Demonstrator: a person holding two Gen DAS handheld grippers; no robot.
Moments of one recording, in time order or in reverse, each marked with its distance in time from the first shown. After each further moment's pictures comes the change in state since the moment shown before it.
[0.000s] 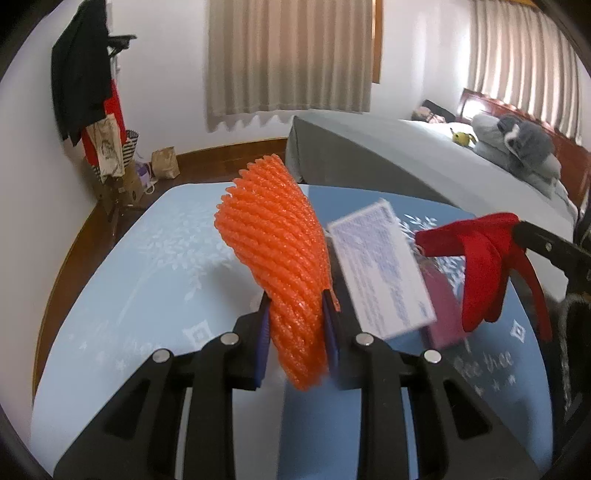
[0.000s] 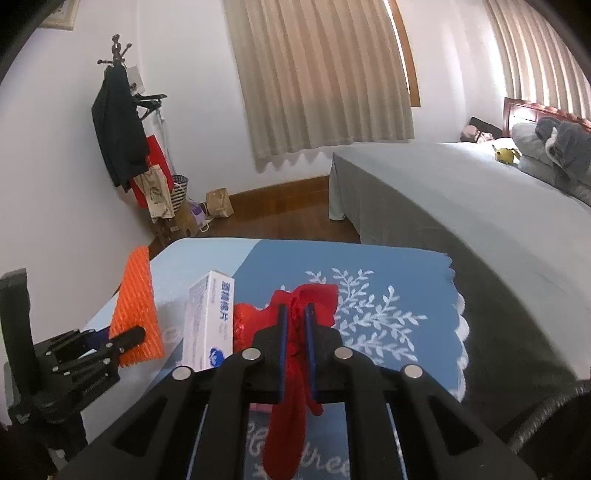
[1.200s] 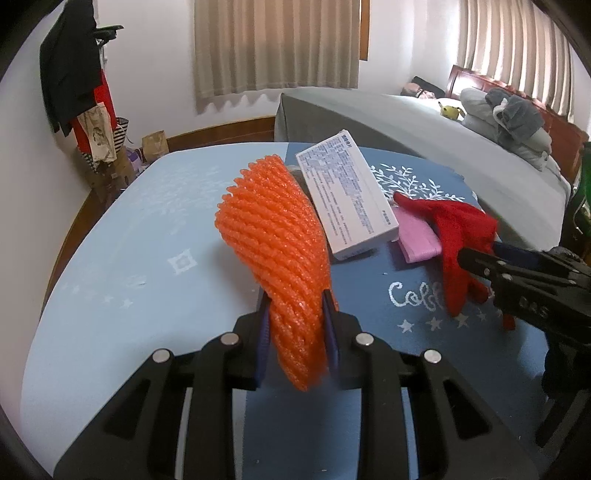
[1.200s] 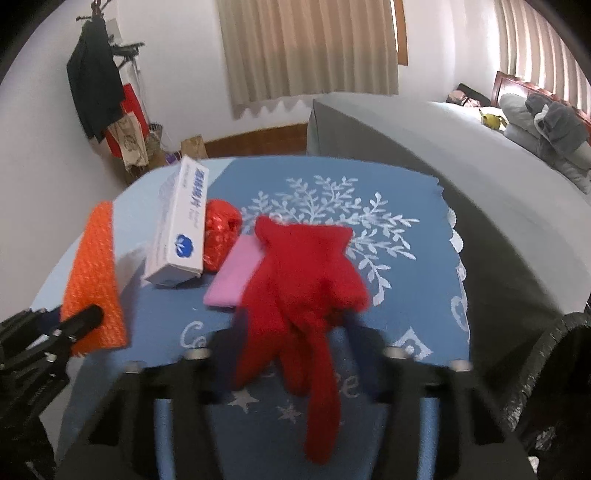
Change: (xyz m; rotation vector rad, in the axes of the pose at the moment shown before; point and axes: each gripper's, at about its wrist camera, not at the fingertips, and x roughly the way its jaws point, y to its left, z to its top) left arm -0.016 -0.012 -0.045 0.024 0.084 -0.016; right arm 0.026 0.007 -0.065 -0.015 0.213 -0.114
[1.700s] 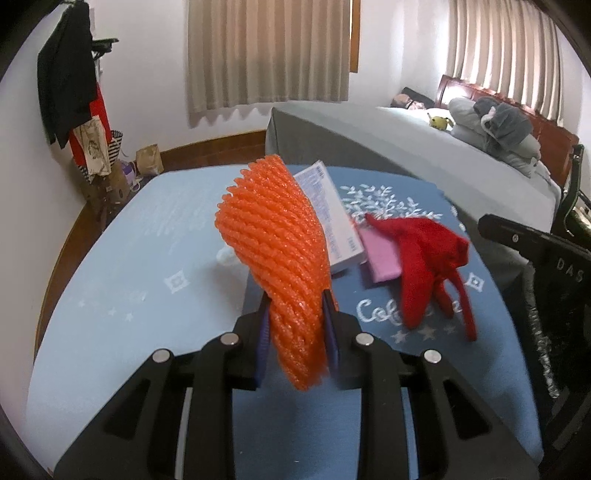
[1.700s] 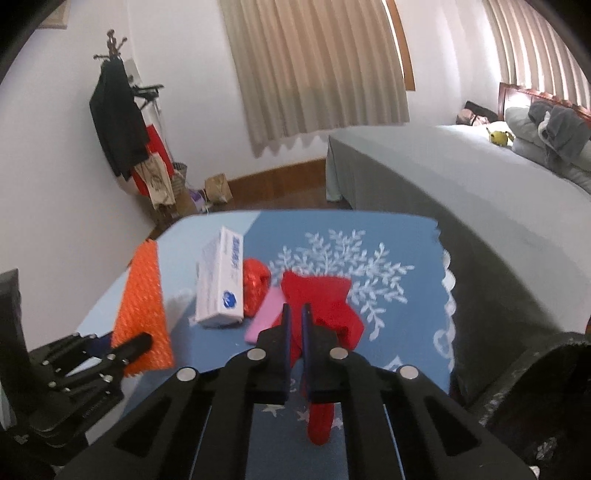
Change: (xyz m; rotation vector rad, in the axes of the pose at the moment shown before) left arm -0.030 -0.022 0.011 0.017 -0.056 -0.033; right arm -0.071 -0.011 0.020 0.032 -0.164 0.112
